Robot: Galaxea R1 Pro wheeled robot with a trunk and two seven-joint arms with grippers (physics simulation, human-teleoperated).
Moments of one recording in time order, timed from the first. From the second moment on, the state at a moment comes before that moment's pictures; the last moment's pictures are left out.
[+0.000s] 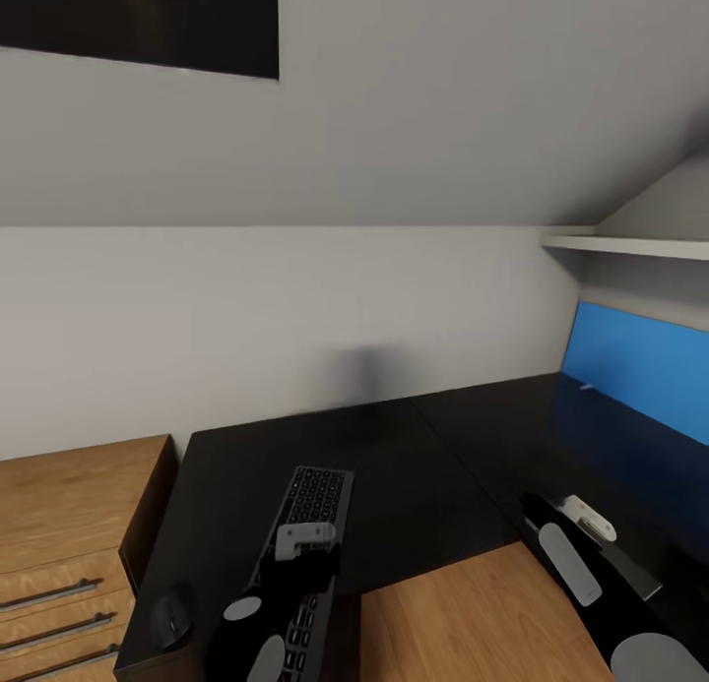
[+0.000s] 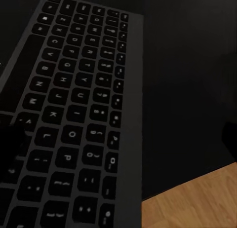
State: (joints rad) left arm -0.08 -0.12 -0.39 -1.58 0.33 0.61 0.41; right arm -0.51 -0.20 0.05 -0.83 -0.86 0.11 -0.52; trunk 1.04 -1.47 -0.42
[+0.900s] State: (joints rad) left arm -0.08 -0.12 -0.39 -1.58 0.33 0.61 0.41; right arm -0.51 -0.20 0.06 -0.84 -0.86 0.12 -0.53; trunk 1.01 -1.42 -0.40
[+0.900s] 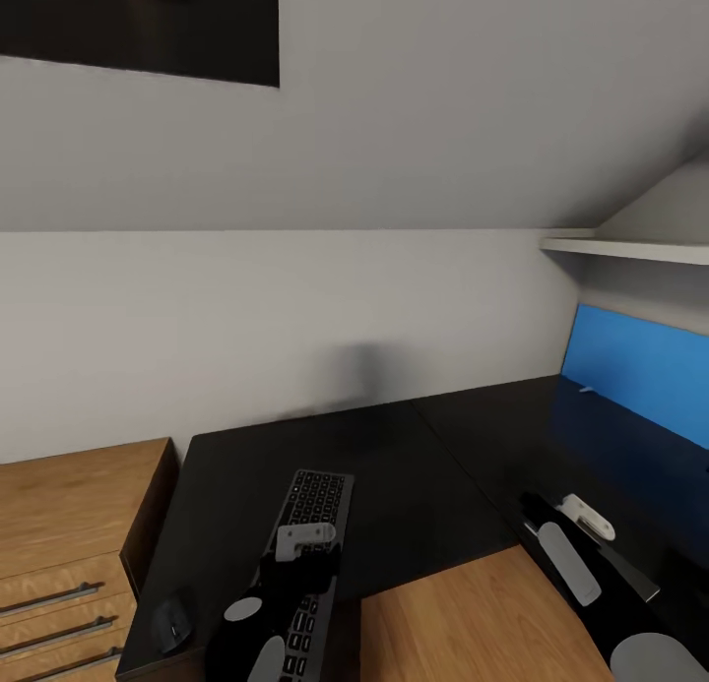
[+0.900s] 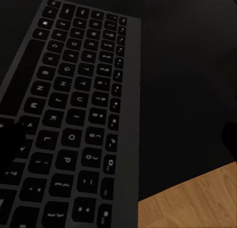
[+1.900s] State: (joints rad) left arm -0.08 -0.12 -0.39 -1.58 0.33 0.61 0.41; right arm -0.51 -0.20 0.05 -0.86 -0.86 0.12 -0.53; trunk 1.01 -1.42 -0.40
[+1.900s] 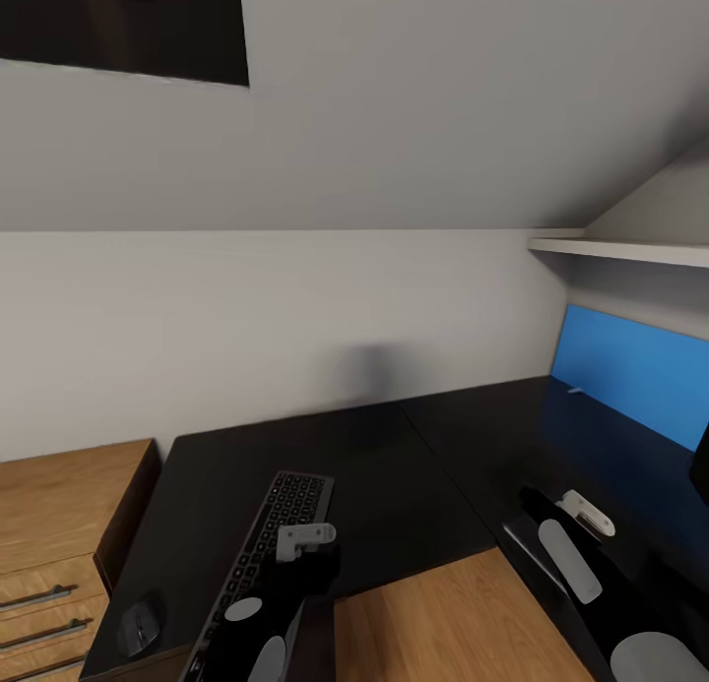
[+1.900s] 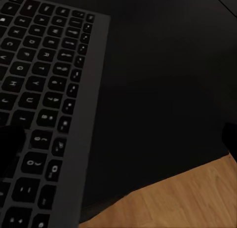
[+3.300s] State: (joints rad) left arm -0.08 -0.12 -0.41 -1.58 0.33 0.61 0.41; right arm -0.55 -0.30 0.04 -0.74 -0.86 0.11 -0.52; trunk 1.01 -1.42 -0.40
